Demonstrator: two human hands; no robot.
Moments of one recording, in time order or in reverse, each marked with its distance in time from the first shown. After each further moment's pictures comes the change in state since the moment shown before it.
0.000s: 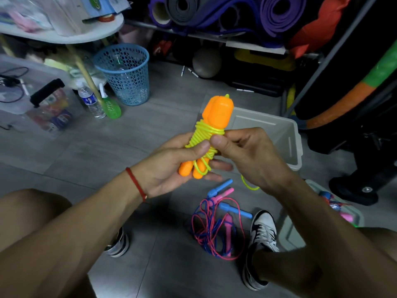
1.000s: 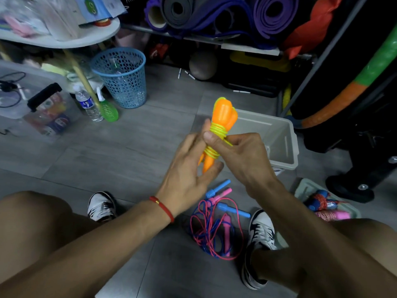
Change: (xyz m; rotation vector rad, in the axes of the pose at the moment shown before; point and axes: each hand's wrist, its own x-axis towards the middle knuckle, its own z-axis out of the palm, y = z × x) left_hand 0.012 -0.049 0.012 1.059 0.444 0.521; right_hand 0.002 0.021 0.015 -0.224 0.419 0.241
